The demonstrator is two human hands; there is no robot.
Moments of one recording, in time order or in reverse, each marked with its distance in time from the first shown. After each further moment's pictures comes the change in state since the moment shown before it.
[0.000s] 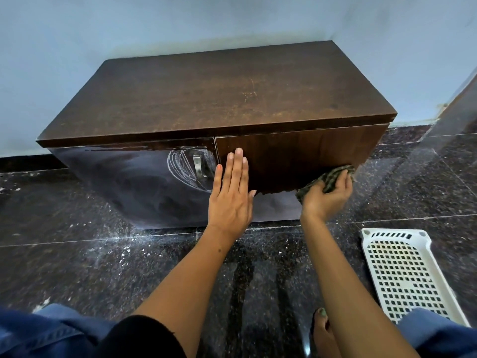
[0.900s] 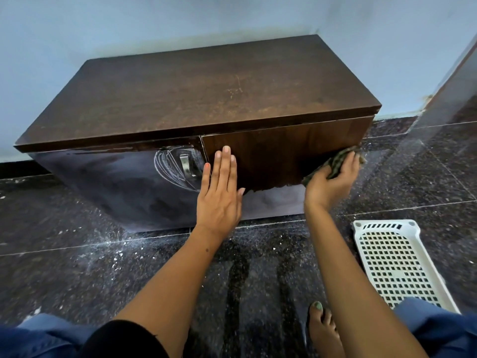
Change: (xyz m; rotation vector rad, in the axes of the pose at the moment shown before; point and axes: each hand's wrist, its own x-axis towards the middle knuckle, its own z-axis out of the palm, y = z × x) left_hand 0.001 -0.003 0.000 0.025 0.008 0.032; right_hand 0.022 -0.010 -0.007 -0.004 0.079 -0.122
